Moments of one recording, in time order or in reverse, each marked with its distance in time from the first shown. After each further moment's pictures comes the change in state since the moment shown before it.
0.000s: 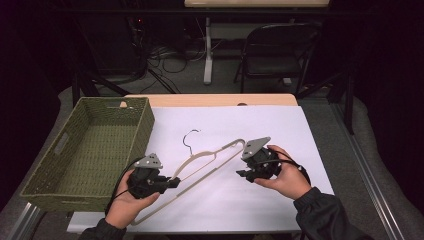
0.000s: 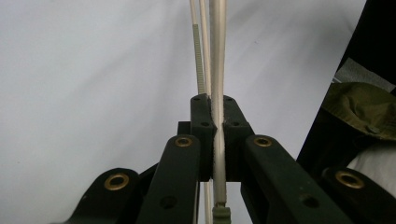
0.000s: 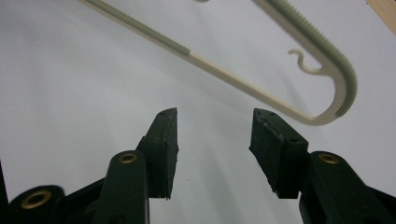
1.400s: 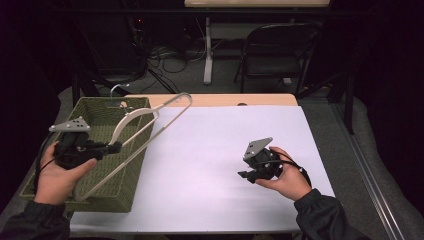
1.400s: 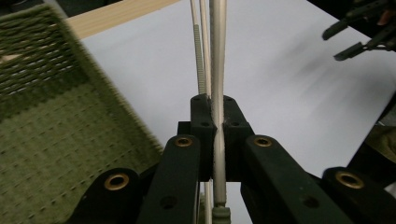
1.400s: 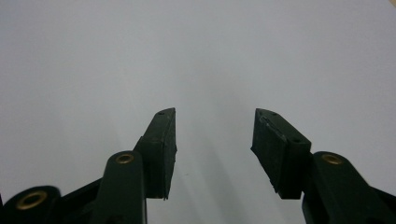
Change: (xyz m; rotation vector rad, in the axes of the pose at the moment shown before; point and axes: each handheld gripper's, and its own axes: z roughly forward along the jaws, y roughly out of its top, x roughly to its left) left arm 0.080 0.005 -0.143 -0.125 0.197 -0.099; right arm -0.004 -0.010 0.006 0.008 0.006 0.054
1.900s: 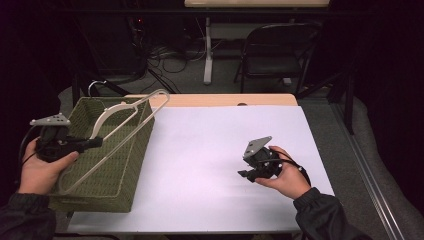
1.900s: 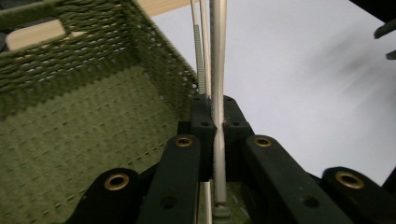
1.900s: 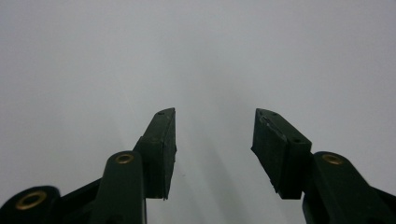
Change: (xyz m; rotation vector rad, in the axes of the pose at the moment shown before) left arm 0.057 -0.016 -0.012 0.005 0.059 -0.056; right arm -0.004 0.000 0.003 0.011 0.004 0.009
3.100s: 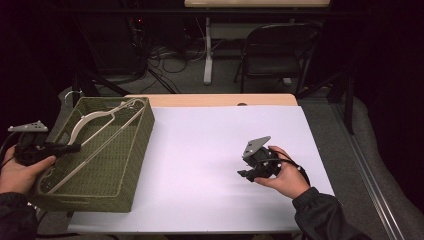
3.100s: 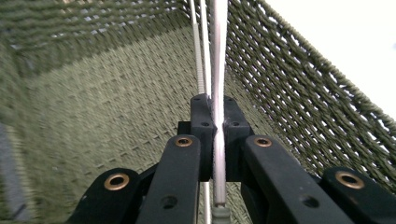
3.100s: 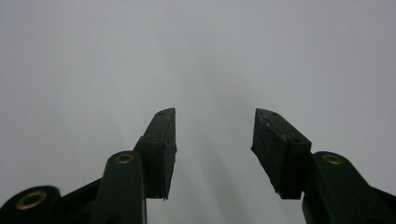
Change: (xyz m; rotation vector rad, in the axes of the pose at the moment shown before) left arm 0.079 -0.053 -0.004 0.022 -0.007 -0.066; right arm -0.001 0.000 0.004 0.007 0.000 -0.001
